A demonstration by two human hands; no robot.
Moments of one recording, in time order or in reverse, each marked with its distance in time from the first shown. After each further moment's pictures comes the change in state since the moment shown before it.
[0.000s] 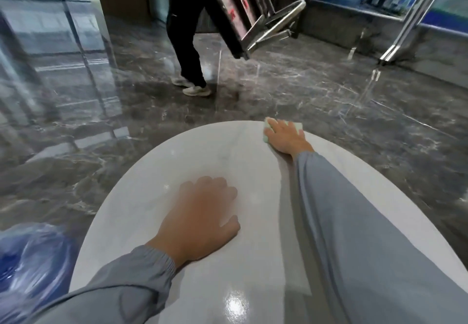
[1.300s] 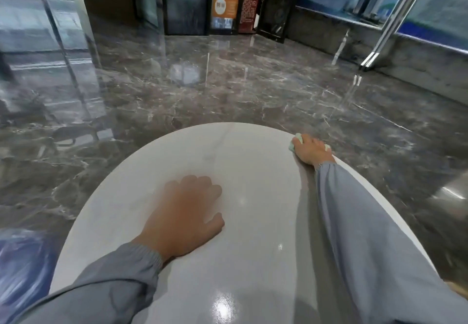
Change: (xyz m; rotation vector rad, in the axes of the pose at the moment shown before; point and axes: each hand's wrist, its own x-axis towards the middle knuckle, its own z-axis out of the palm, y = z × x) left_hand 0.001 0.000 0.003 -0.035 -0.020 -0.006; right_hand -0.038 0.103 -0.019 0.034 0.040 0.359
